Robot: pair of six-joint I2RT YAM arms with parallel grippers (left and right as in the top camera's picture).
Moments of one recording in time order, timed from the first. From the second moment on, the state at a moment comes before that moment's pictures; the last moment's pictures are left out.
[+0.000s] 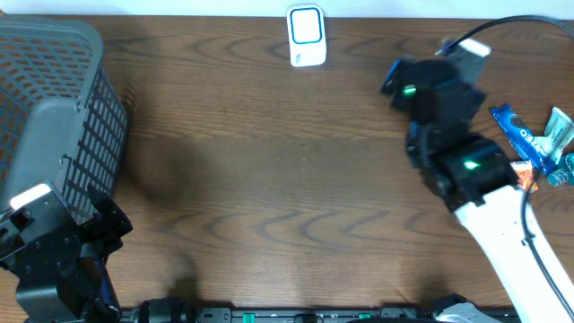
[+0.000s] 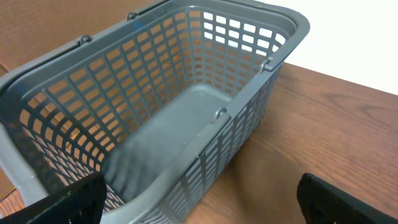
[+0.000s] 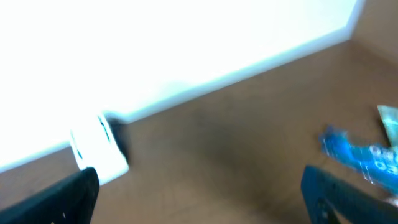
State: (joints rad) left arm 0.10 0.55 1.12 -1.02 -0.45 -0.15; right arm 0.37 1.29 1.31 -0.47 0.58 0.49
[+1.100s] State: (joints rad) left arm 0.10 0.55 1.12 -1.02 -0.45 -0.15; right arm -0.10 0.01 0.11 0.07 0.13 0.11
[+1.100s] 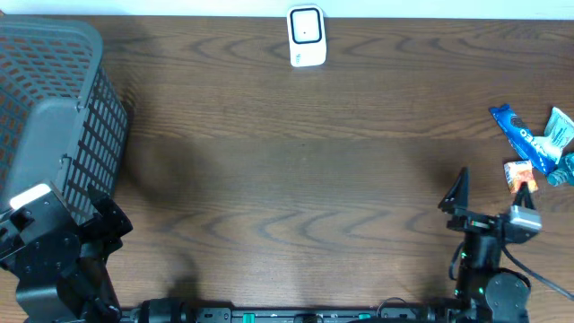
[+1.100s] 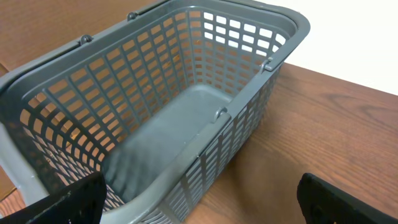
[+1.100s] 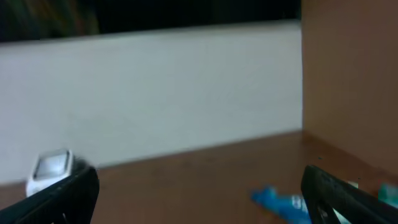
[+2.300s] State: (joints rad) left arm 0.10 0.55 1.12 -1.02 -0.46 -0.15; right arm -0.10 0.01 0.01 -0.06 0.13 0.13
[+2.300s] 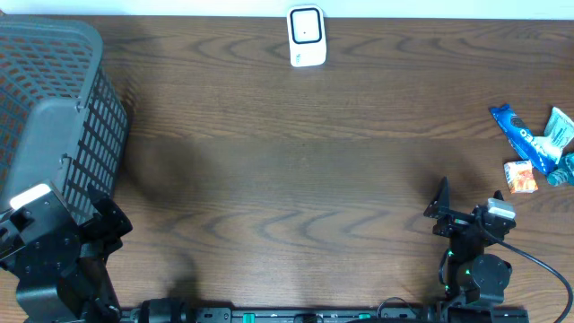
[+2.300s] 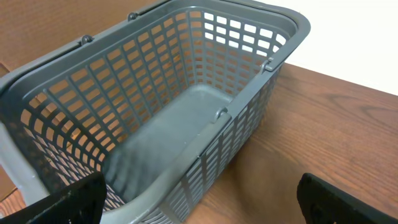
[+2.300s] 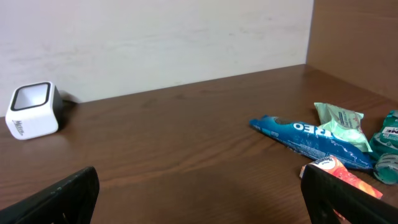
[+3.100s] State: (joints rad) left arm 0.00 0.16 0.29 -0.13 -0.06 -0.15; right arm -0.10 0.01 0.01 -0.06 0.12 0.13
